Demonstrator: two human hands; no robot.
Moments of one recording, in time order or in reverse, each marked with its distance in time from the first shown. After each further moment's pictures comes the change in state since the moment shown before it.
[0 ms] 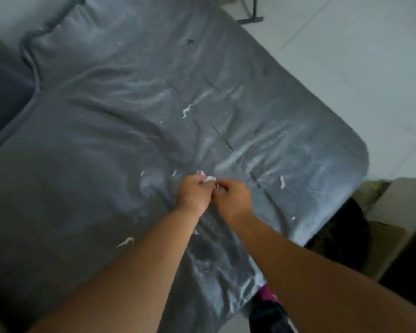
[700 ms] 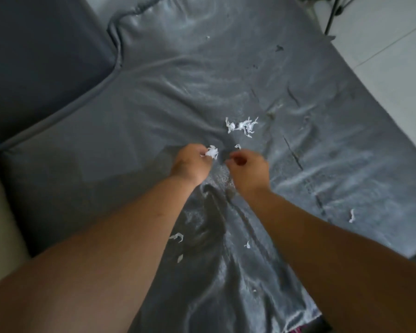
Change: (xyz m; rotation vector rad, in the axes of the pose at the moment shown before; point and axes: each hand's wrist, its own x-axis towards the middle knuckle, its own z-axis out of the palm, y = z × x) left_hand 0.052 0.009 -0.159 0.328 0.172 0.130; right_hand 0.058 -0.084 0.092 -0.083 0.063 -0.160
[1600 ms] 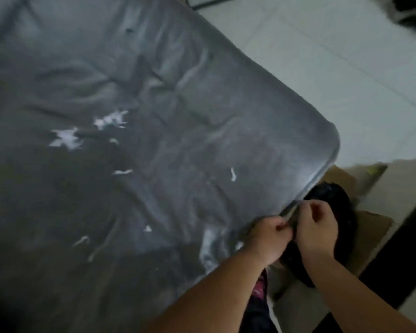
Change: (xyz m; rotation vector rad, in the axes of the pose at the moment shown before) left_hand -0.235 0.155 0.354 -0.304 -0.742 -0.141; right_hand -0.119 0.290 -0.266 0.204 0.484 0.554
